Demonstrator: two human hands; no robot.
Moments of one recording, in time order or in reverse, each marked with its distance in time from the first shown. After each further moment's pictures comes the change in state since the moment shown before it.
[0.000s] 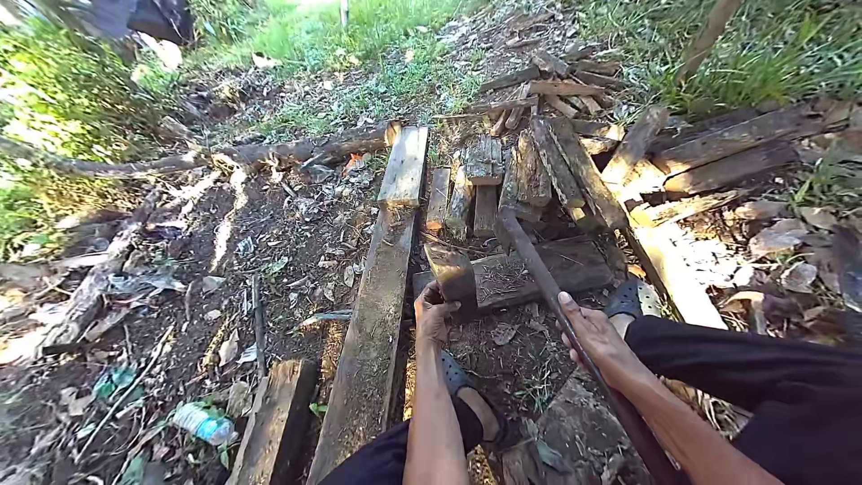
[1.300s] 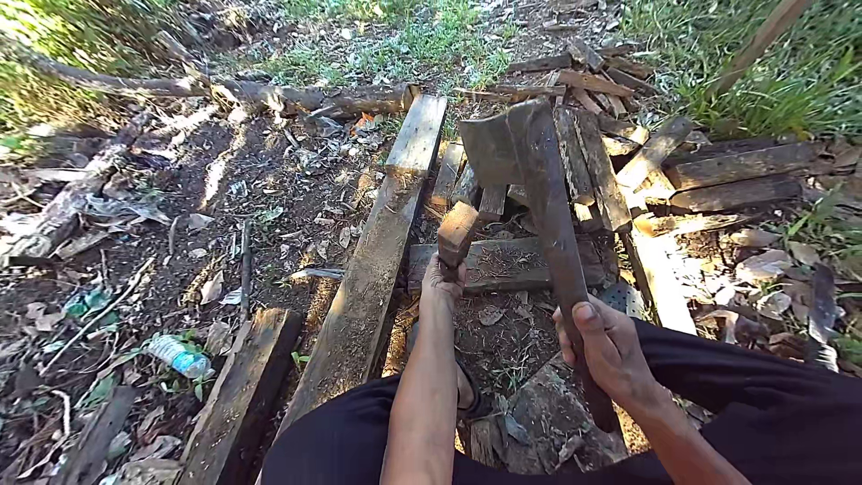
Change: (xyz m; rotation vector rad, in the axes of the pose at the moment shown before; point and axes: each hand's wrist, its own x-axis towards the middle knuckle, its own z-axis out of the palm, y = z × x) left_hand 0.006 0.027 0.059 -0.665 0.598 -0.596; right_hand -0.071 -0.039 -0.001 0.016 -0.136 -0.795
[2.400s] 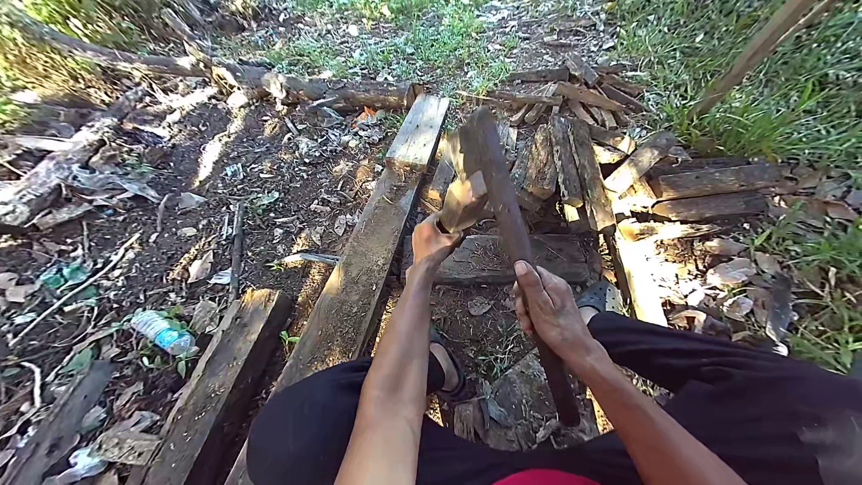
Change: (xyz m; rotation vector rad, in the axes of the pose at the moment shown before) left_hand 0.006 0.042 0.020 1.466 -0.284 1.170; right_hand 0.024 -0.011 0.035 -0.121 -0.039 0.262
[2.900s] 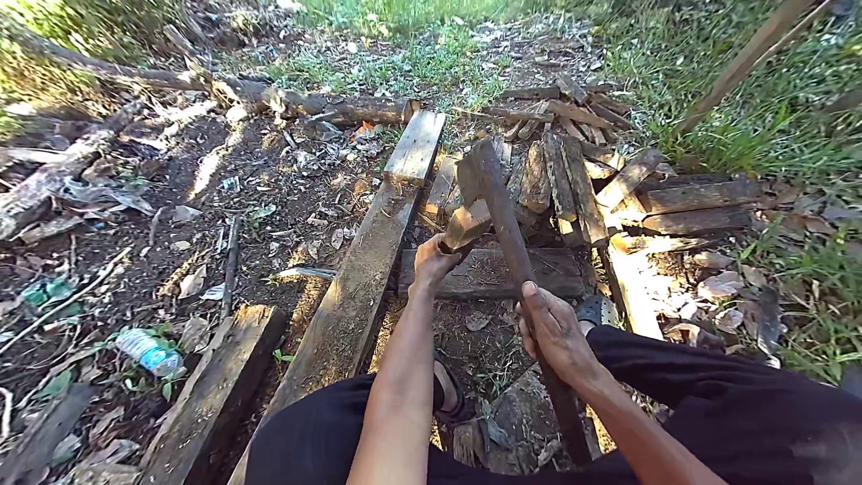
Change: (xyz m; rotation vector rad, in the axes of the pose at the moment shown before) left_hand -0.004 -0.021 0.018 -0.064 -0.105 -0.067; right_hand -0.011 0.005 -0.005 0.044 -0.019 0.034
